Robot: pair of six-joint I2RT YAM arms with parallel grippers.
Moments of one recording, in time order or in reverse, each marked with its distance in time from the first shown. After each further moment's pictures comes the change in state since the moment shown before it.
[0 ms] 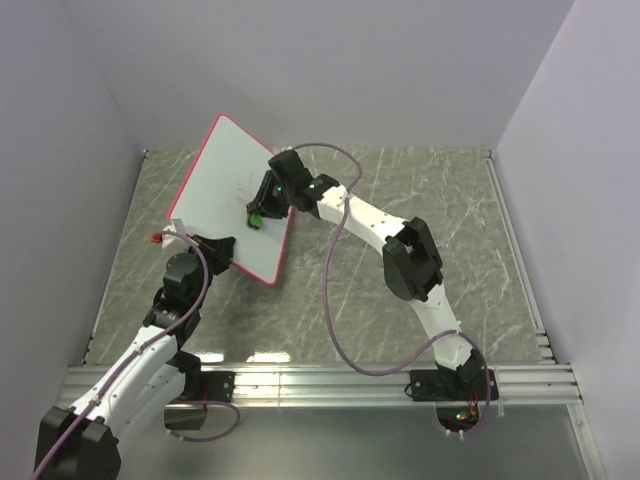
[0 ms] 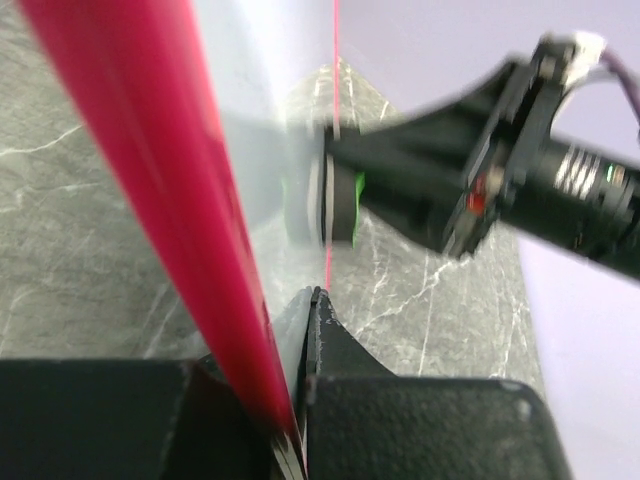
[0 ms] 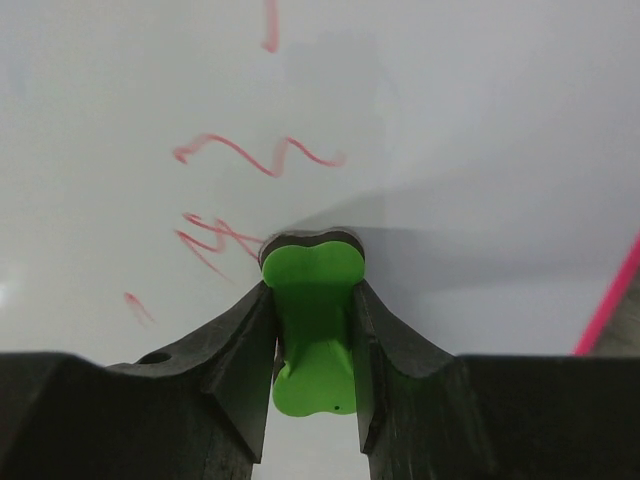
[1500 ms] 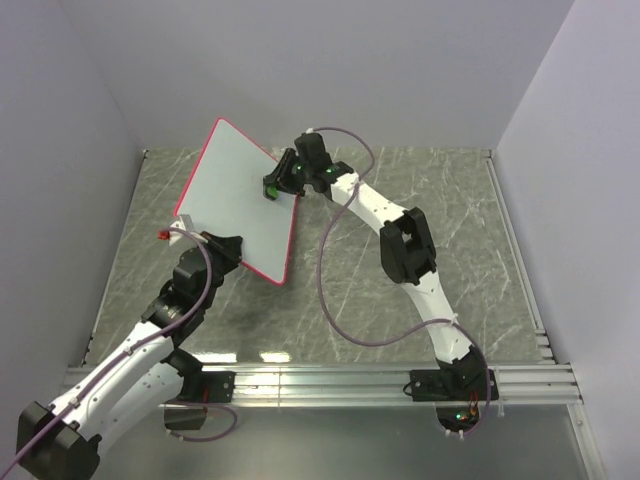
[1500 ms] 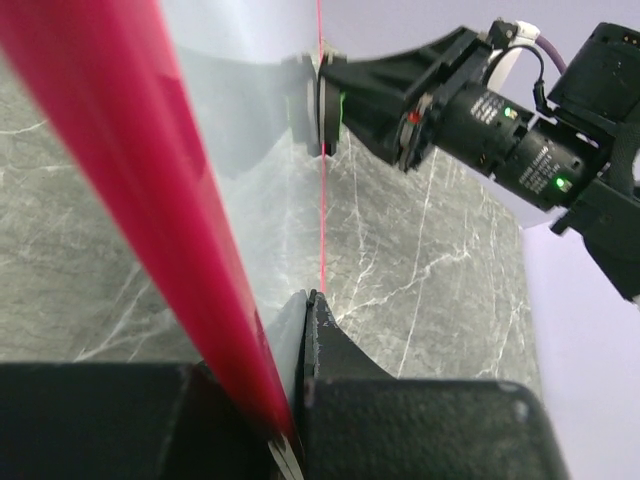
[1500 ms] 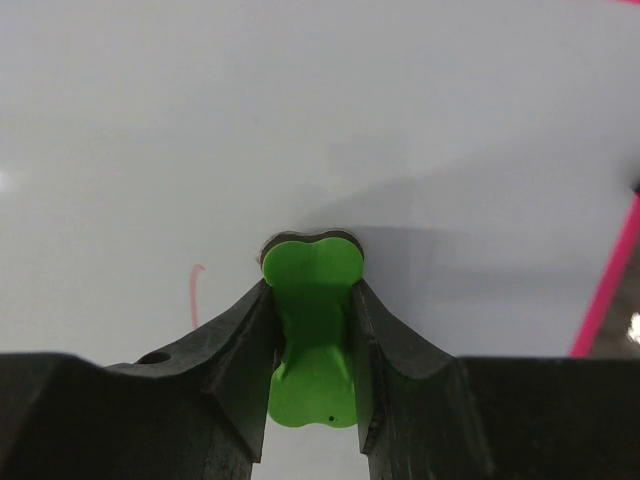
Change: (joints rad) left arm -0.208 -0.010 0.145 -0.218 -0.225 -0.055; right arm -0.164 0.246 0.272 0.118 -0.111 -0.037
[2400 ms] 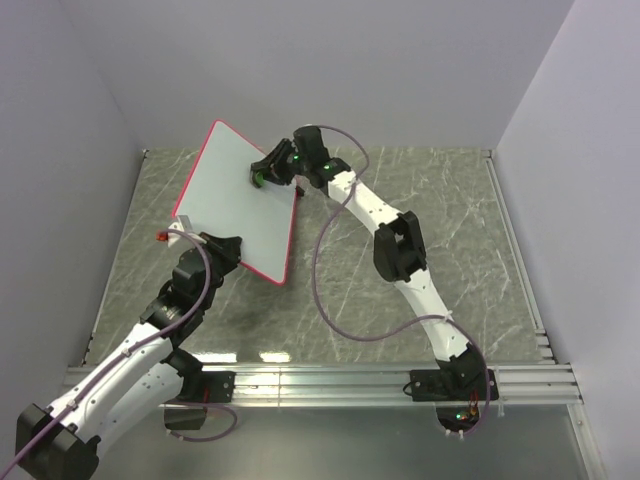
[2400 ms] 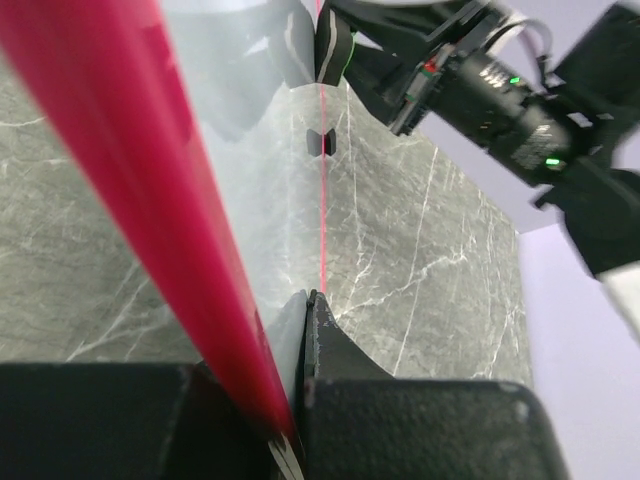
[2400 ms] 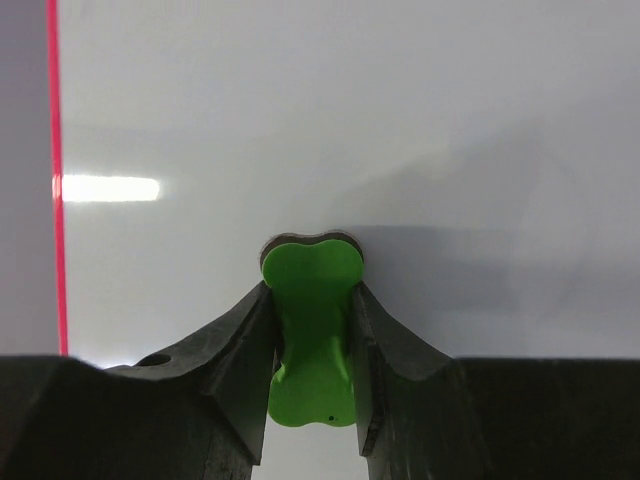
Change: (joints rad) left arm -0.008 -0.015 0.009 -0.033 -0.017 -0.025; right arm 0.010 0.089 0.187 0.021 -0.117 0.204
